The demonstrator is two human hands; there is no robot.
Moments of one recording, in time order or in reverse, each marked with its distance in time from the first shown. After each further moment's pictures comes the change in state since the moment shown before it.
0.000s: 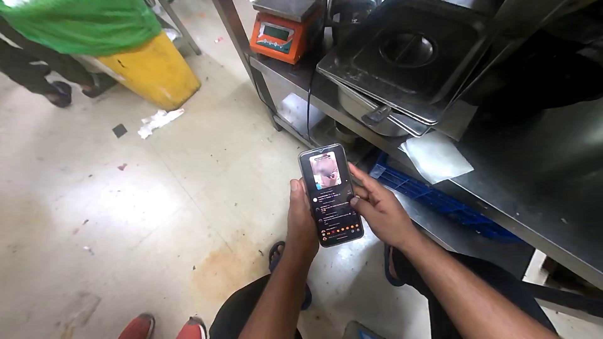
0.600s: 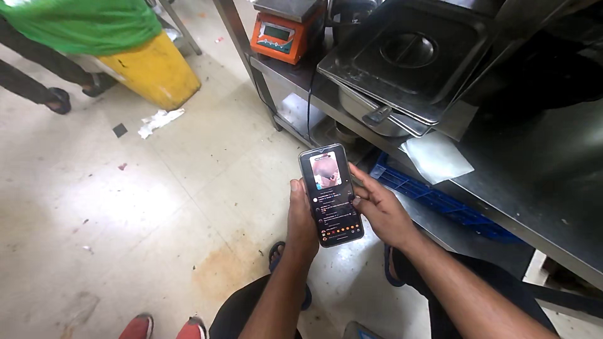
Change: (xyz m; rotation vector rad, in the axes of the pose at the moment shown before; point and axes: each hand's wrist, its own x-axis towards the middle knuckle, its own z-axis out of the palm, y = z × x) left_hand 0.000 -0.001 0.000 -0.019 -0.002 0.000; right_hand 0.000 -0.001 -0.001 0.014 -0.011 -0.017
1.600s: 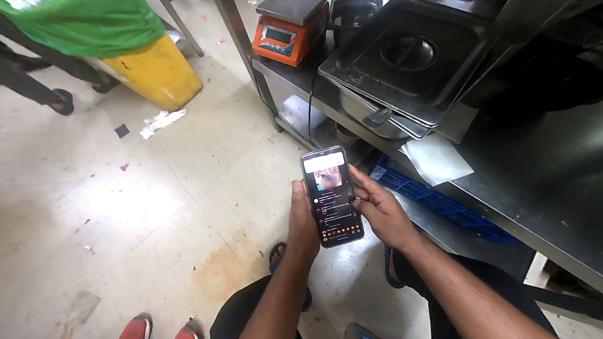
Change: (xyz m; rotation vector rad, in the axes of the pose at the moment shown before) left_hand 0.001 -0.001 -0.001 0.001 0.008 -0.021; right_hand 0.000 0.001 0.001 0.016 0.003 0.008
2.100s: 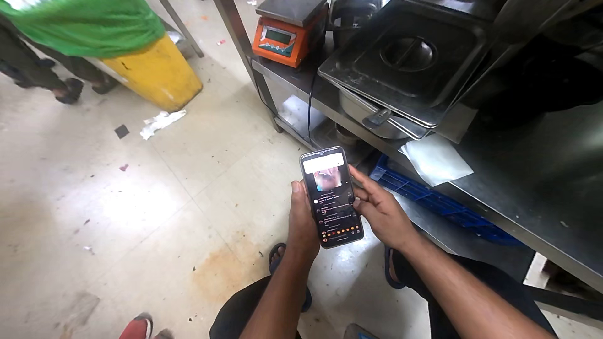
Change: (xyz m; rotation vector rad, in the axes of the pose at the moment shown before) left_hand 0.000 0.001 0.001 0.002 0.008 0.008; right_hand 0.000 0.000 -0.001 -0.019 0.000 0.000
